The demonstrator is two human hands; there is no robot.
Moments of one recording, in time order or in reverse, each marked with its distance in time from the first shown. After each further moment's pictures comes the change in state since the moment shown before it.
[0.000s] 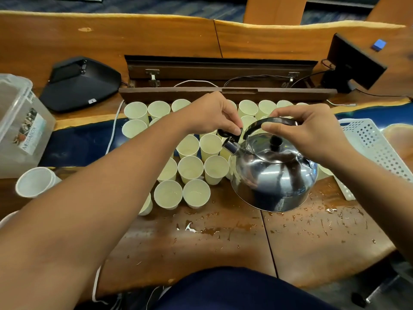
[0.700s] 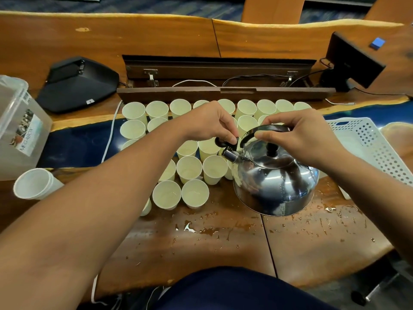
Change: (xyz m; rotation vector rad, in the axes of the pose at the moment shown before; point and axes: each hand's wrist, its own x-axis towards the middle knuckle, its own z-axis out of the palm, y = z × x) left_hand 0.001 -0.010 0.012 -0.038 -0.065 -0.048; right_hand -0.002 0.001 0.006 -0.049 -0.084 -0.002
